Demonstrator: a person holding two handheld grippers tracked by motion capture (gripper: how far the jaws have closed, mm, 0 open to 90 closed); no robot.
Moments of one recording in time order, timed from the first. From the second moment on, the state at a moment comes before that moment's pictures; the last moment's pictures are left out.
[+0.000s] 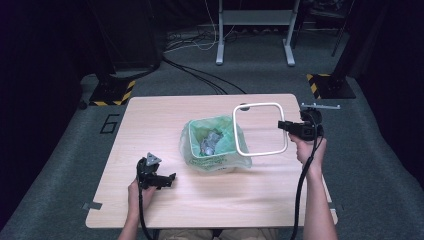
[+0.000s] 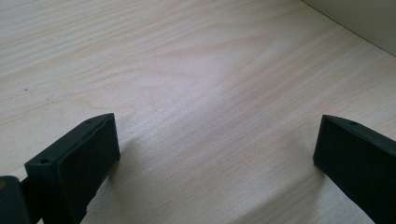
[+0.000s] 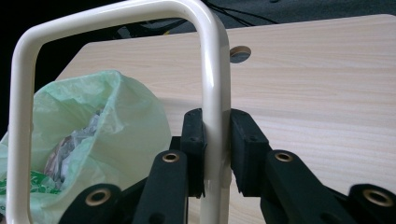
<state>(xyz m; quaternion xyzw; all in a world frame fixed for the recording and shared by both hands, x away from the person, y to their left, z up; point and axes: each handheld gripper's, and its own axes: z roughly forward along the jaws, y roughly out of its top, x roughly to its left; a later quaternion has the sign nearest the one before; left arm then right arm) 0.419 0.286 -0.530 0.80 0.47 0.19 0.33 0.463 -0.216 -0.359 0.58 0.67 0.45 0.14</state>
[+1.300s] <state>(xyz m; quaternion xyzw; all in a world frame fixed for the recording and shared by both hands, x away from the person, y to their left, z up) 0.419 0.286 -0.530 0.80 0.47 0.19 0.33 0.457 -0.258 -0.372 0.62 0.64 0.42 0.15</state>
